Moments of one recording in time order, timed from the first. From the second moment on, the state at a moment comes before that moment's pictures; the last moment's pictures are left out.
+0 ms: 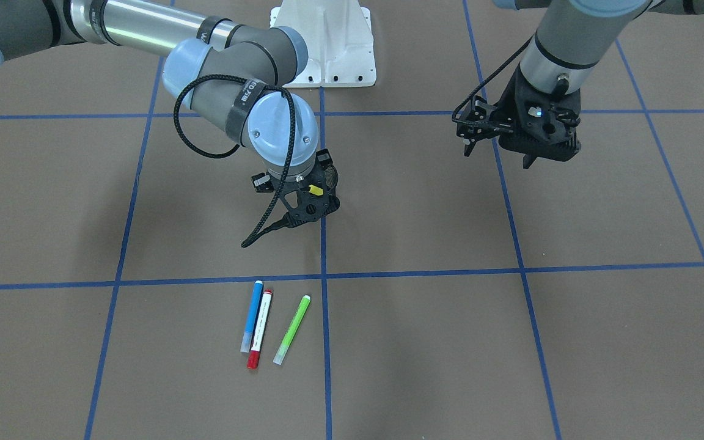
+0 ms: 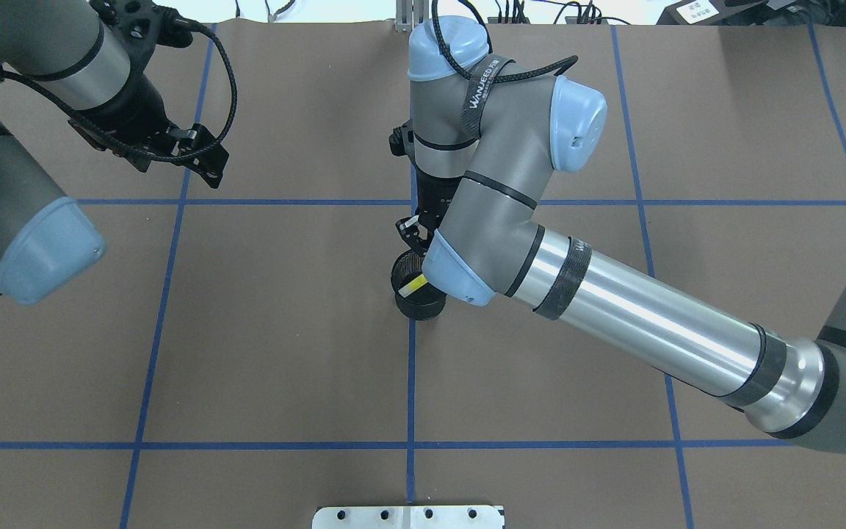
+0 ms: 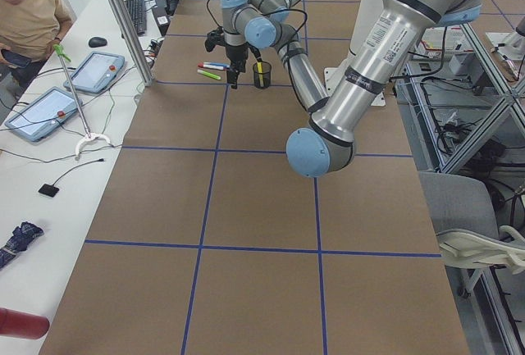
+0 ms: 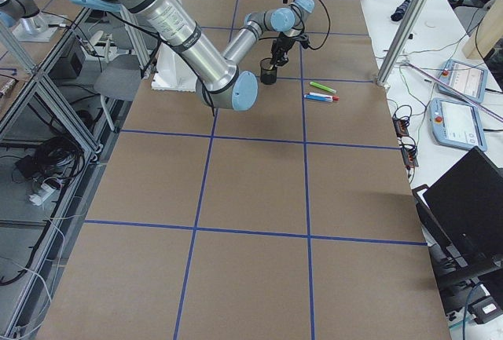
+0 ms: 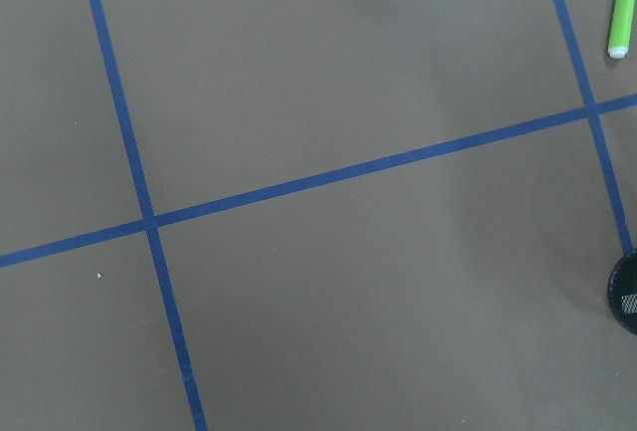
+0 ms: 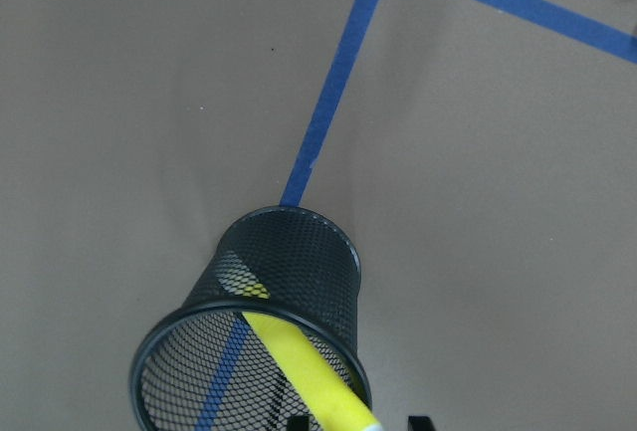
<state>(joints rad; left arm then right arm) -0.91 -2.14 -1.98 -1.23 -2.16 -0.62 0.66 -0.62 1.39 -1.93 2.27 0.57</state>
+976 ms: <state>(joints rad) -0.91 -2.14 -1.98 -1.23 -2.16 -0.62 0.65 -0.62 1.43 -1.94 2.27 0.57</state>
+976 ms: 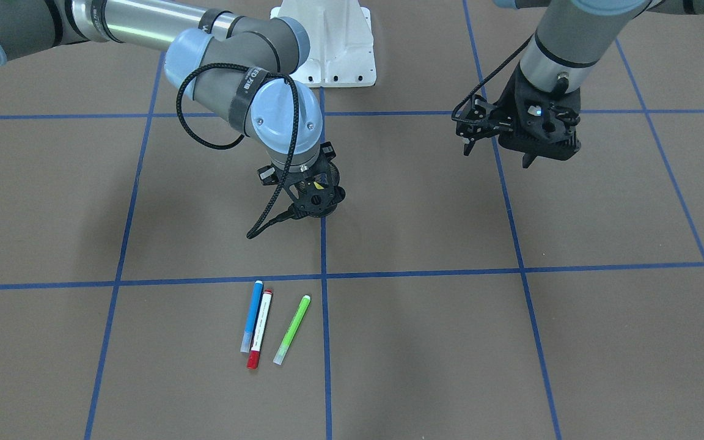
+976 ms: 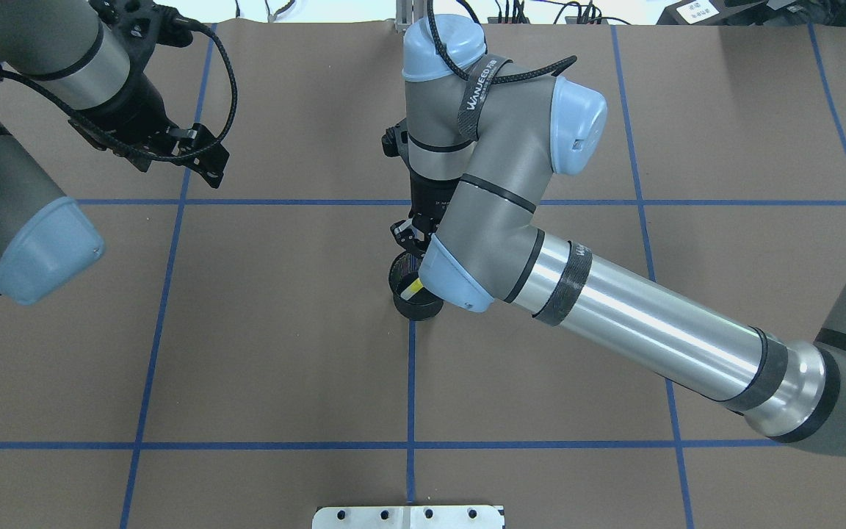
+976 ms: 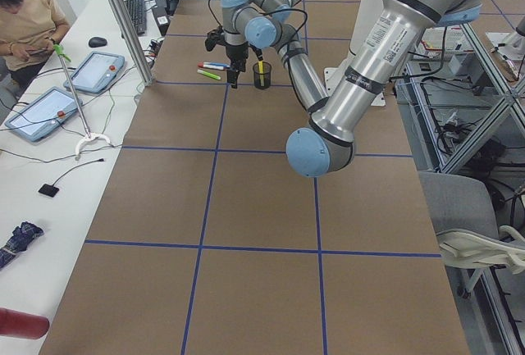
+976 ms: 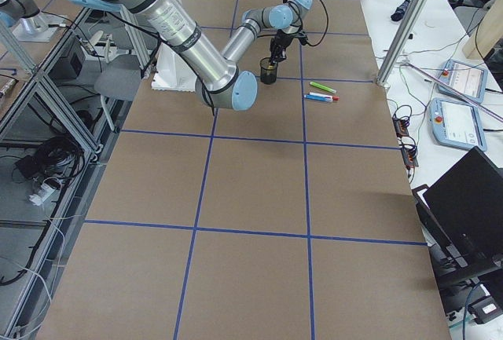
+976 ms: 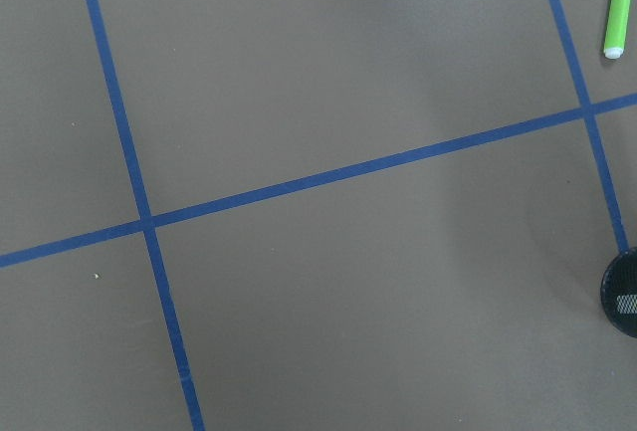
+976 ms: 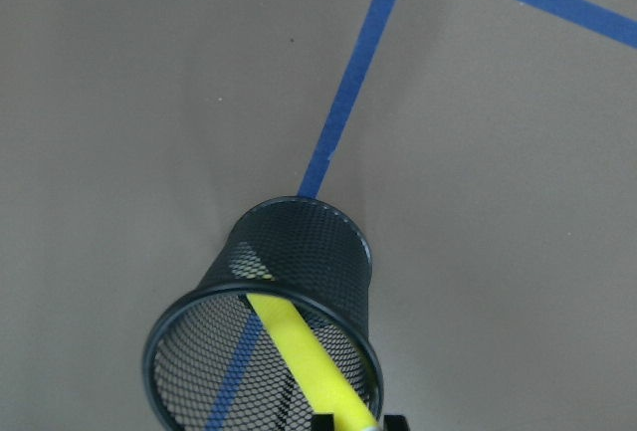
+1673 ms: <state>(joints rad) -0.91 -2.14 -1.98 -1.23 -2.16 -0.62 0.65 -0.62 1.52 -1.96 2.28 0.60</state>
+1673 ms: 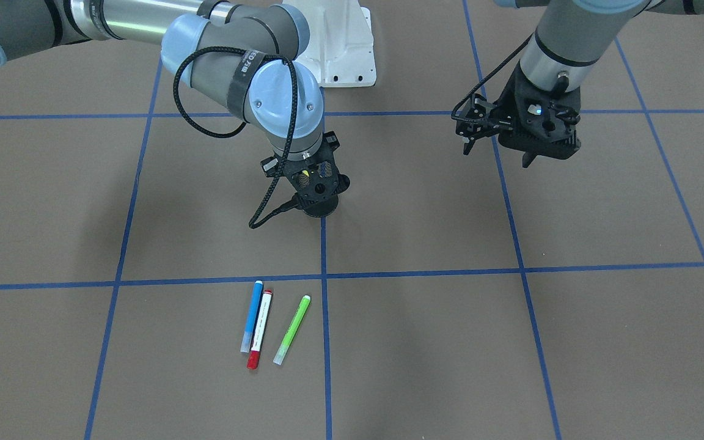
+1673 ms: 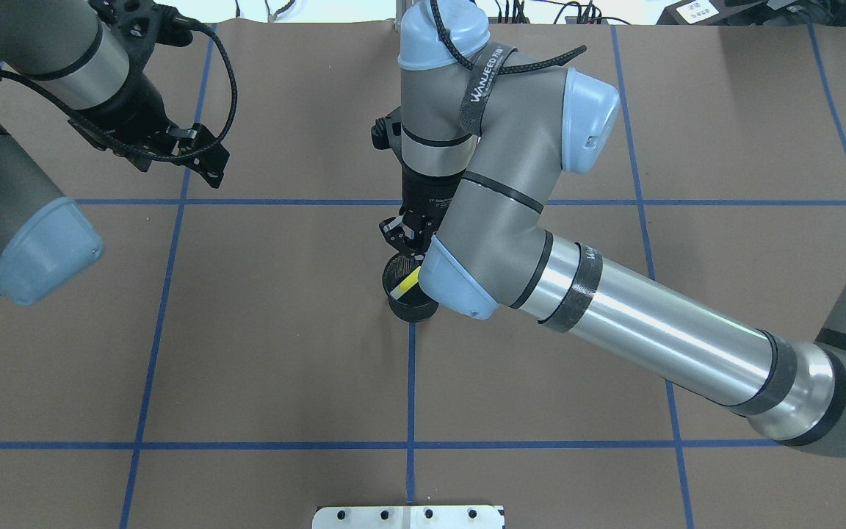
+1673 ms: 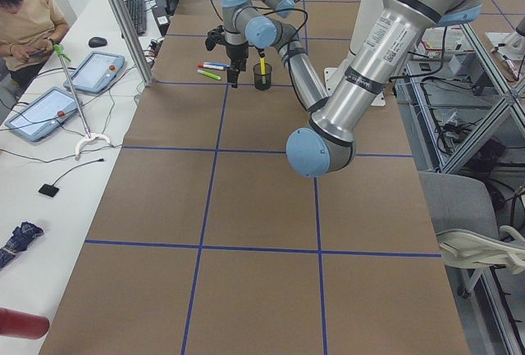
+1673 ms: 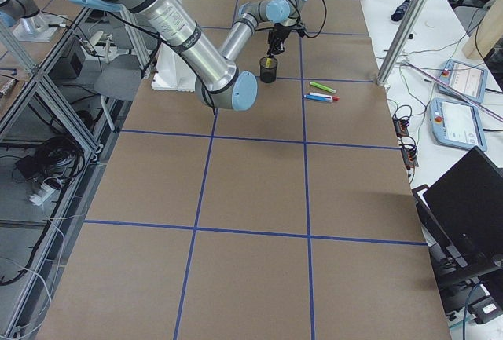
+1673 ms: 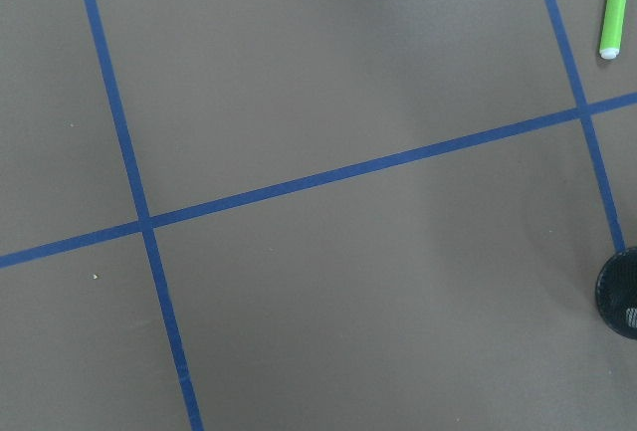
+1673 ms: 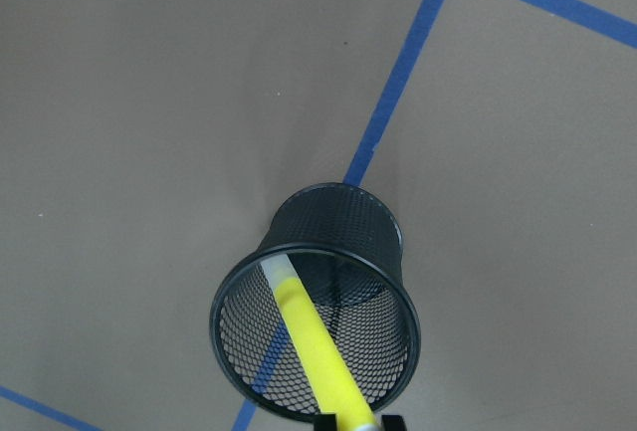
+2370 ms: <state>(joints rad) -0.91 -2.14 -2.00 -1.23 -2.16 -0.62 0.70 -0.62 1.71 -2.14 2.28 0.67</state>
